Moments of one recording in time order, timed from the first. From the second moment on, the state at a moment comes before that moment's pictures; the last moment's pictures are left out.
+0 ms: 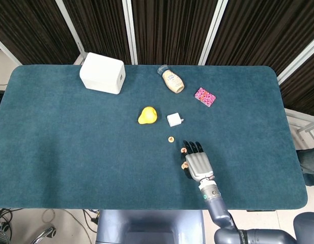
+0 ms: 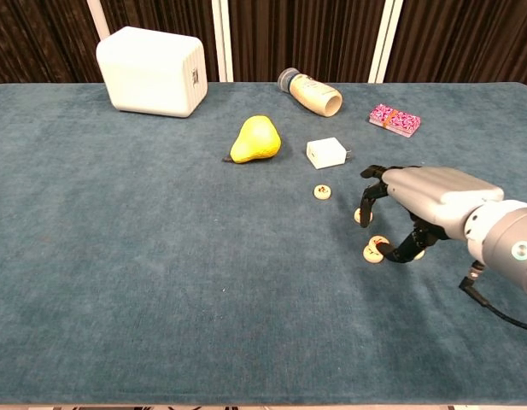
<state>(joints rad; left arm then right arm) -0.02 -1.01 -0.15 -1.65 1.24 1.49 0.01 0.60 -1.68 0.13 -1.71 -0.88 1.23 -0.76</state>
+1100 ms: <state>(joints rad) -0.02 -1.02 -0.15 -1.65 1.23 1.49 0.02 0.62 -1.63 0.10 -1.73 -0.79 1.21 -0.80</state>
